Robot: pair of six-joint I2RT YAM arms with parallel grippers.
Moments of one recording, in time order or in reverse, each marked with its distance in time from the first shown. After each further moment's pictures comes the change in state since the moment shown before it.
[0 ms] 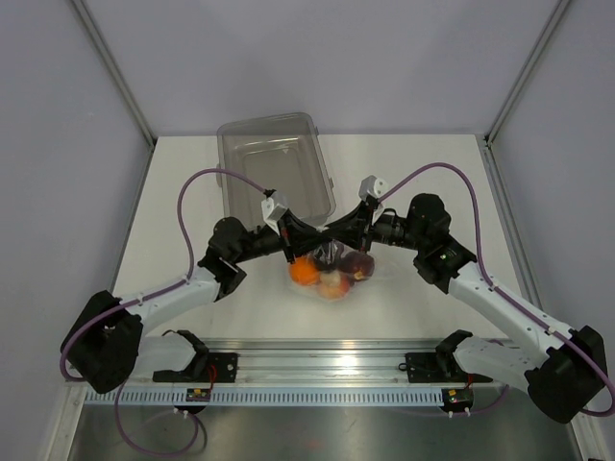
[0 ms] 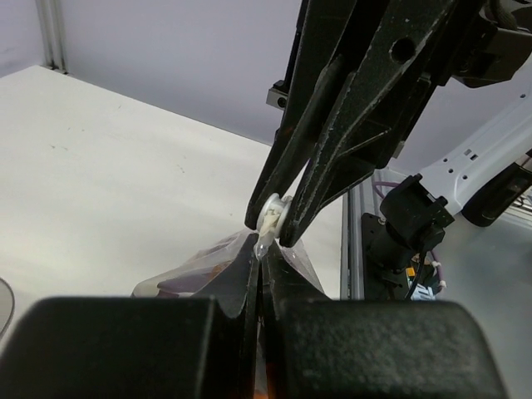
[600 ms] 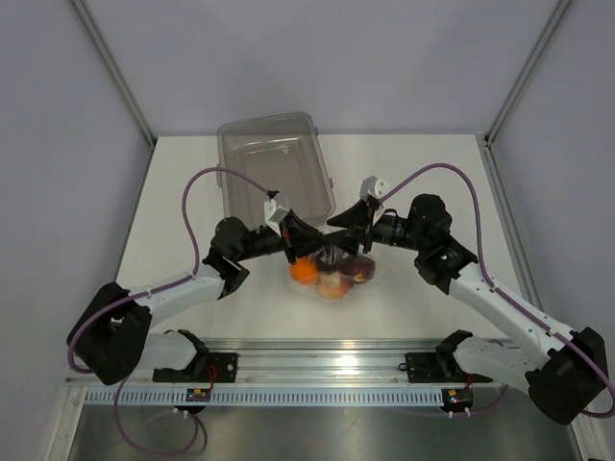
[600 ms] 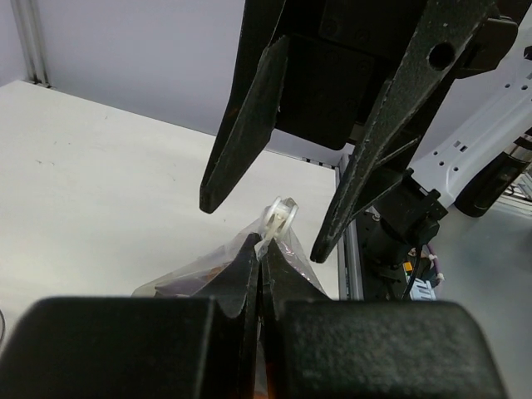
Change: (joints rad) left arm 0.001 0.046 0.000 0.085 0.051 -0.002; right arm 0.000 -0.008 -0.001 -0.002 0.001 -0.003
